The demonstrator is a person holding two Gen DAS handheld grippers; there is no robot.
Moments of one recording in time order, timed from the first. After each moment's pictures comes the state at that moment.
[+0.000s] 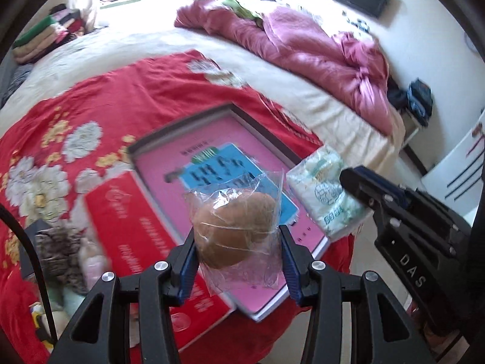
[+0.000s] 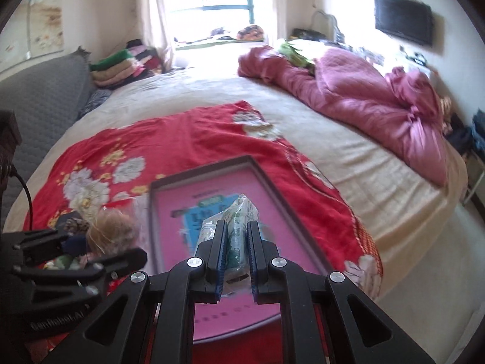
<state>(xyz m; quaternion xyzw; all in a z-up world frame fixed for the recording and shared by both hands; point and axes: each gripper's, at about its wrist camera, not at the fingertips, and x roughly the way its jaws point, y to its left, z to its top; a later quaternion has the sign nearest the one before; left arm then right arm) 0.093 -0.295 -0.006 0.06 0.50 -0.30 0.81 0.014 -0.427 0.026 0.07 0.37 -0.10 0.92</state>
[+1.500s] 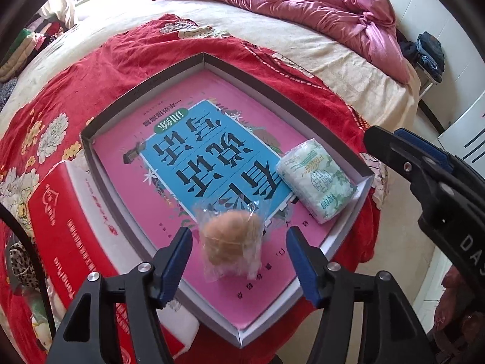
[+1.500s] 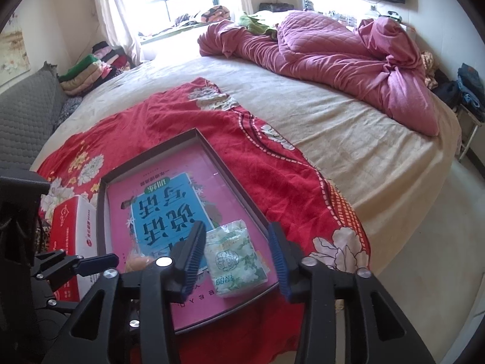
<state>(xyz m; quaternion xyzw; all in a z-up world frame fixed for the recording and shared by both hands) 0.094 -0.352 -0.063 0.15 0.55 -0.28 0.77 0.012 -0.489 -0.014 0.13 0.41 -0.14 0.89</state>
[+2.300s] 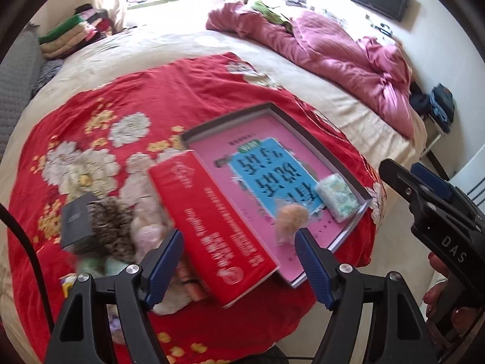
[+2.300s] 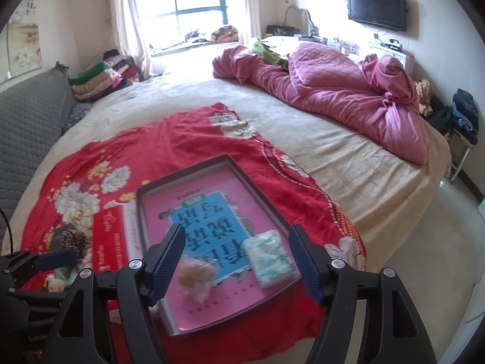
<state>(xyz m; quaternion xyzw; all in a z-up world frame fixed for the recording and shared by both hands) 0.075 -0.226 0.019 0.06 0.49 -0.23 0.84 -0.010 -0.408 0.054 0.09 0.37 -0.14 0.91</state>
